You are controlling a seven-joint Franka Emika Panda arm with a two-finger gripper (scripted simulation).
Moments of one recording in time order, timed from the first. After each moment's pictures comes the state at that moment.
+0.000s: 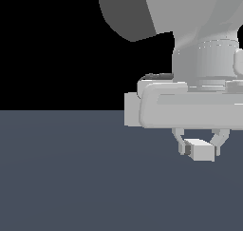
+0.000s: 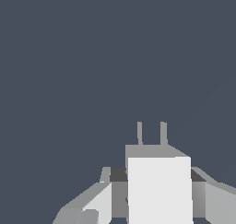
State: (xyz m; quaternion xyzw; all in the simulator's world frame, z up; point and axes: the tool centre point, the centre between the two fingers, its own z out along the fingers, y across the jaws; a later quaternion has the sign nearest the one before) arm -0.092 -0.131 0.032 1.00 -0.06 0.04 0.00
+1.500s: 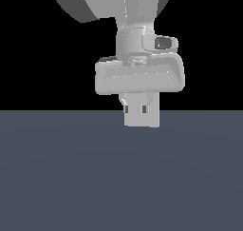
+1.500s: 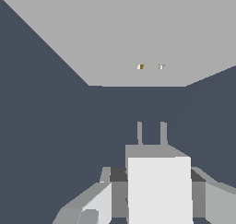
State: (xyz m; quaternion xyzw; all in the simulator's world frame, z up) arm -0.013 -0.035 0.100 0.99 -0.15 0.04 0.01
